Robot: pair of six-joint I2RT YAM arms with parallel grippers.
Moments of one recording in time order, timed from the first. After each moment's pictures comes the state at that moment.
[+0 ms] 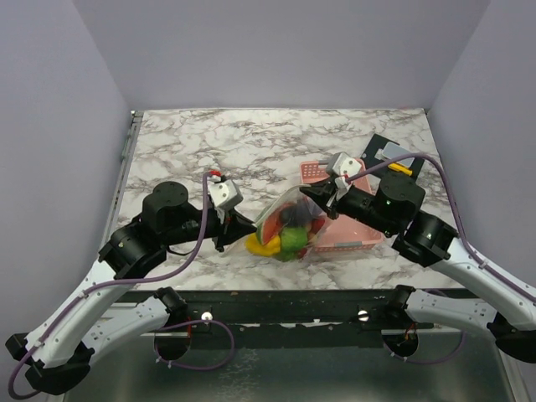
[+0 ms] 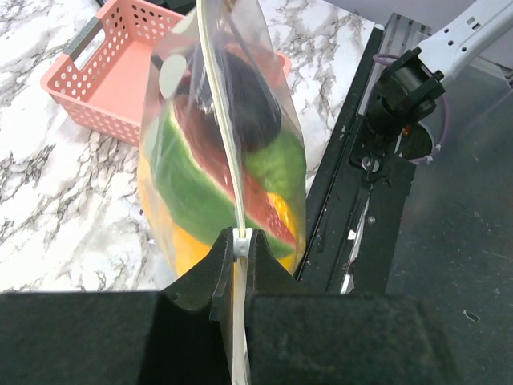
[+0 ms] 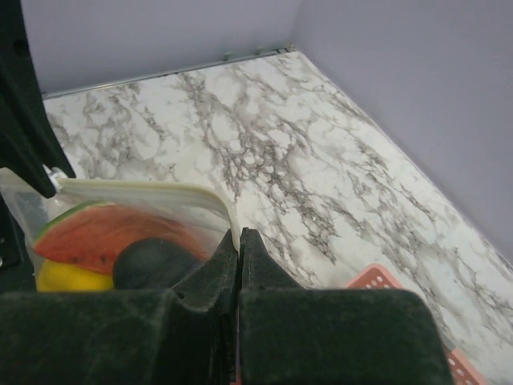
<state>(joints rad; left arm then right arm) -0.76 0.76 1.05 -0.60 0.47 -0.02 0.91 0.93 1.07 -0.23 -0.09 -0.24</state>
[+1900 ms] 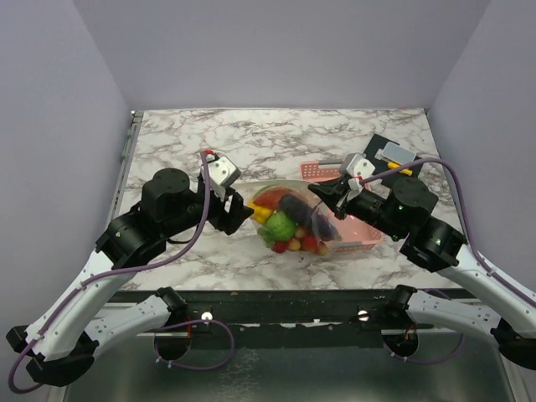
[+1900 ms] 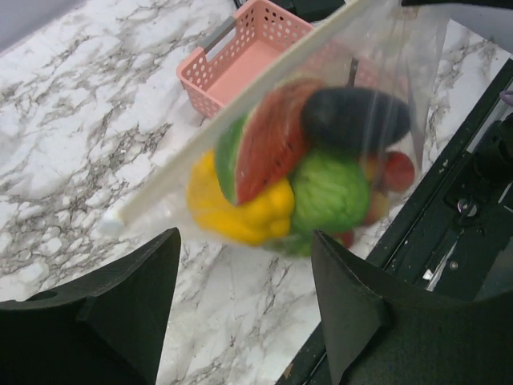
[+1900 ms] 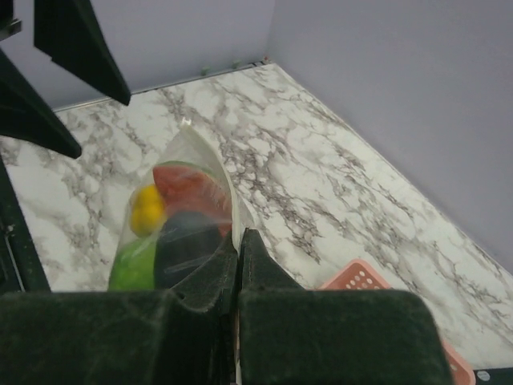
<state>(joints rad) -0.76 0.83 1.18 -0.70 0.14 -0.01 0.90 0.85 1.02 -0.18 -0.01 -0.23</state>
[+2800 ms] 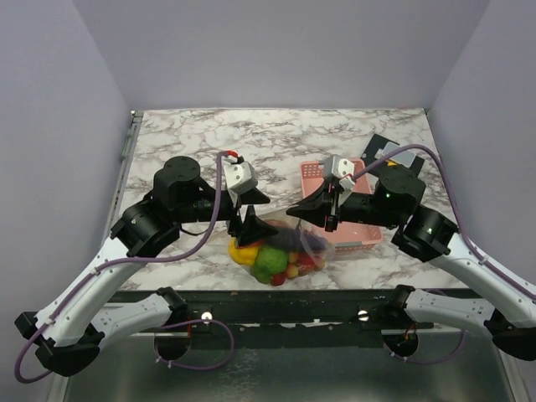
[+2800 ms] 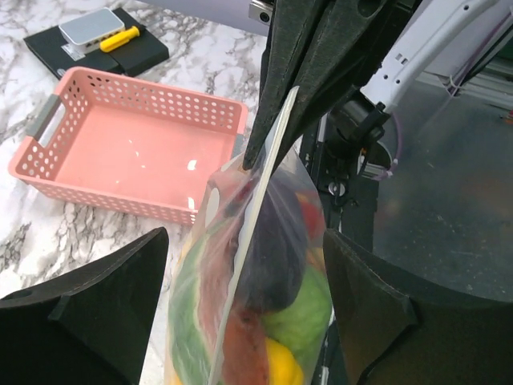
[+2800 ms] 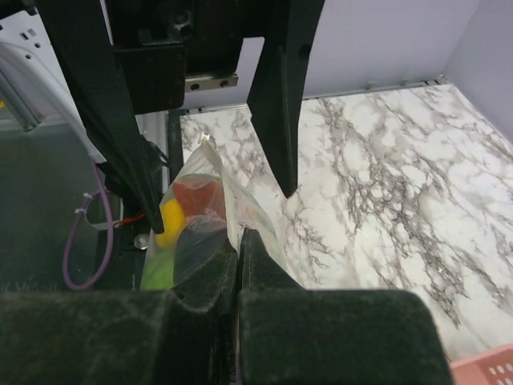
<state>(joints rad) -0.76 0.93 1.24 -0.55 0.62 0.02 0.90 0.95 1.13 -0.25 -0.46 -0.10</state>
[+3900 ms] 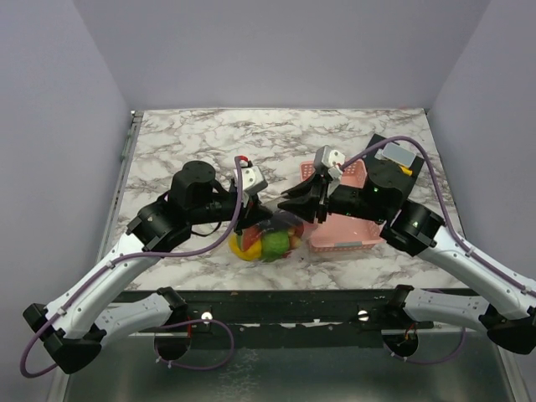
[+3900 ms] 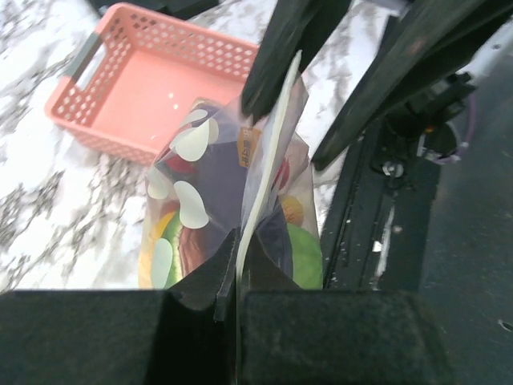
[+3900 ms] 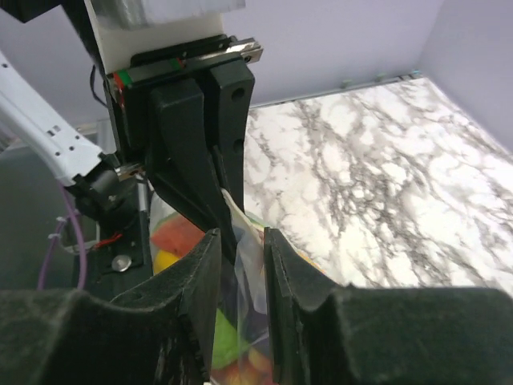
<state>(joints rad) -0.76 0.96 1.13 -0.52 0.52 0.07 0.90 1.03 1.13 -0.16 -0.43 -0.05</state>
